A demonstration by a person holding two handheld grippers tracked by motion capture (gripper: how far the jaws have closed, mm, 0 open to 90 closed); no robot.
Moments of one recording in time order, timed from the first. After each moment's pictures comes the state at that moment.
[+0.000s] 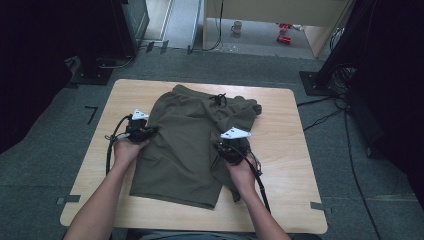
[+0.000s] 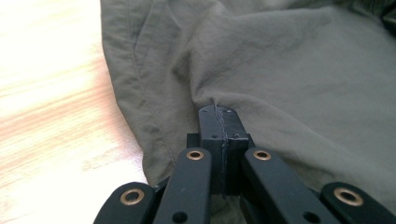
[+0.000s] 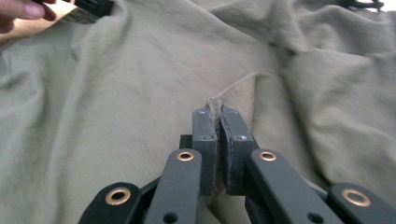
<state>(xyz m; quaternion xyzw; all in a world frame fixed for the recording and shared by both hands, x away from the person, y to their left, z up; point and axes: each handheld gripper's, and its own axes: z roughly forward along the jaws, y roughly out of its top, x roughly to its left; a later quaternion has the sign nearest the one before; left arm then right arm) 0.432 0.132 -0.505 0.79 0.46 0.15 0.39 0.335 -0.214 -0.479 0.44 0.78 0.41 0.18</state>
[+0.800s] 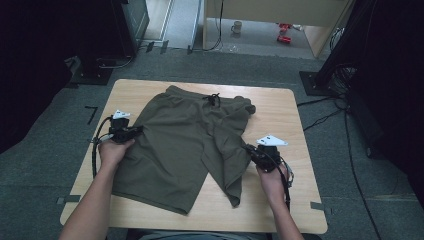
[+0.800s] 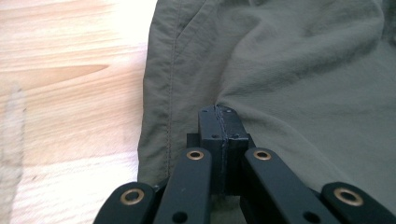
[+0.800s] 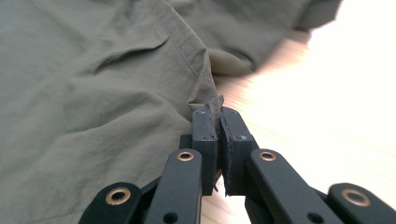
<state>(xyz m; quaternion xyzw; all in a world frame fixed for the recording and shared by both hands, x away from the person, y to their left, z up) 0.428 0.182 -0.506 0.75 0.51 0.16 0.38 0.306 -0.308 -0.483 0.51 0.75 0.37 0.22</state>
